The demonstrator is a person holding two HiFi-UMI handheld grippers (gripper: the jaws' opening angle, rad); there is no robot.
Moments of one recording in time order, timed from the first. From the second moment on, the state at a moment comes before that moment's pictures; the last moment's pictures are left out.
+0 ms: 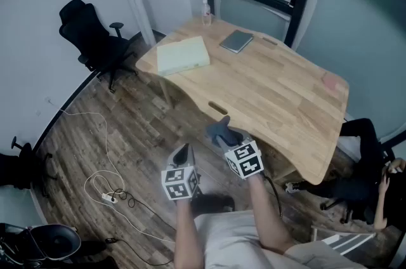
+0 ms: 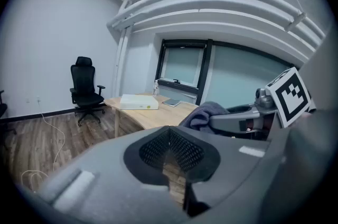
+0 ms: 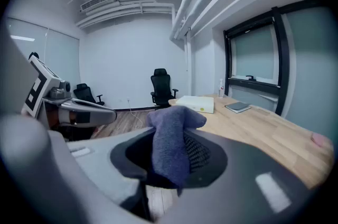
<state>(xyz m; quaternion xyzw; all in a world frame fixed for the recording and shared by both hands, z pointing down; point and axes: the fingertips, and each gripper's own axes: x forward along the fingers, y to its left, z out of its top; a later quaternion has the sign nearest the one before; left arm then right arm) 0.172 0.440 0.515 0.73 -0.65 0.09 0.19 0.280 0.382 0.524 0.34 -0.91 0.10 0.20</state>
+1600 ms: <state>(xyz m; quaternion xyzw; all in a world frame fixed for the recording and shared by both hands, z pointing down) 0.106 0.416 0.517 0.67 -0.72 0.10 0.13 0.248 0.341 0.505 0.34 -0.92 0.18 0.06</state>
